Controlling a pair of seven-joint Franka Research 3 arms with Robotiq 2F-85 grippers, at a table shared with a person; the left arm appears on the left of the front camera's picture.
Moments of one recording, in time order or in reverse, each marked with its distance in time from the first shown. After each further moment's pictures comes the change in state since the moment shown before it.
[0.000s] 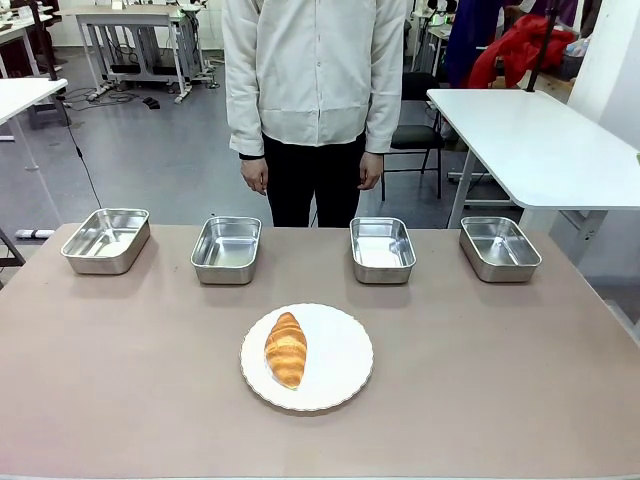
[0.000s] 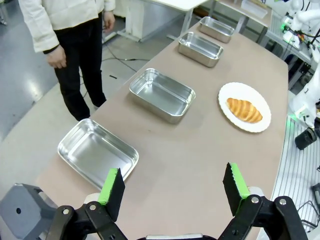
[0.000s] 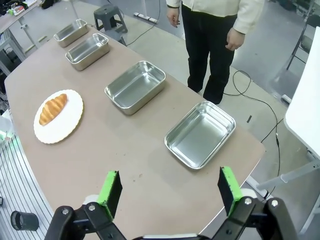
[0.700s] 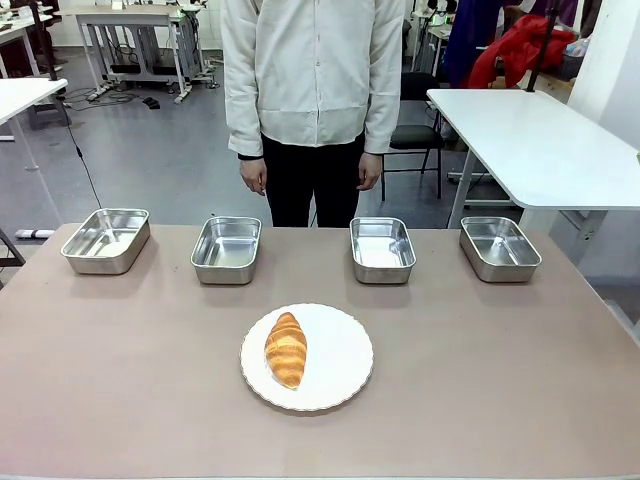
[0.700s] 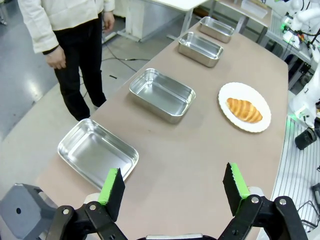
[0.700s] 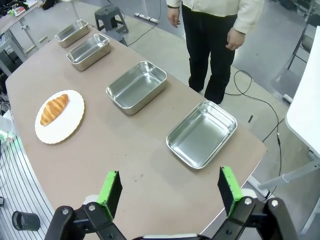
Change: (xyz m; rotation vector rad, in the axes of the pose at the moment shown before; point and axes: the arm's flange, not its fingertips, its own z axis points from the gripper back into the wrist) left arm 0.000 0.000 0.000 0.000 0.000 0.000; right arm -0.001 0.001 0.000 0.005 0.001 -0.005
